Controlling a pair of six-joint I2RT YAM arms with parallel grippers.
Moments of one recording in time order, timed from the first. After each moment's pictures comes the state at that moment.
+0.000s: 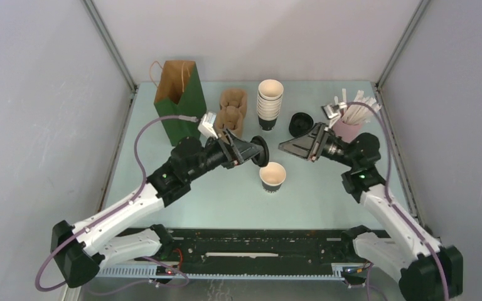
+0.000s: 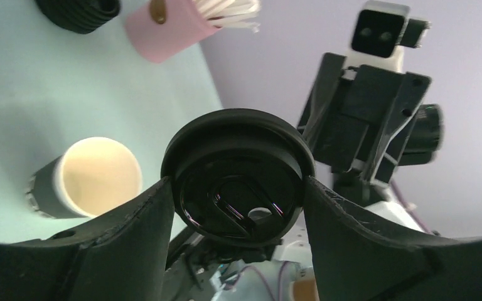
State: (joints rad) left arm -0.80 0.97 0.77 0.15 0.11 -1.07; right arm 0.36 1.00 0.66 0.68 -0.89 1.23
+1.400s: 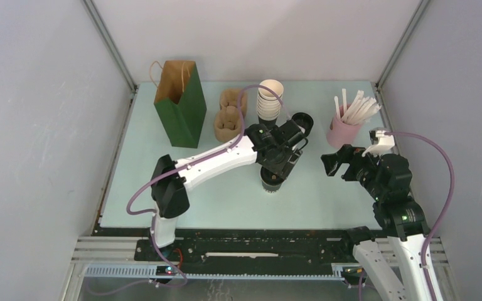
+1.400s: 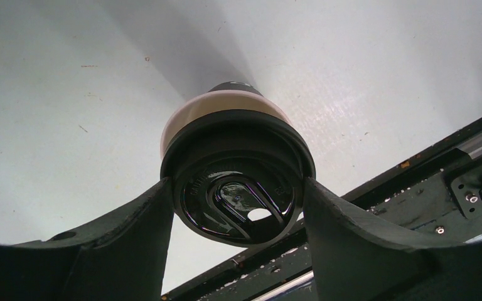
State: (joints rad) left arm -1.05 1.94 1.86 -1.04 -0.18 -0.38; right arm 0.17 0.52 0.84 -0.63 -0.15 0.35
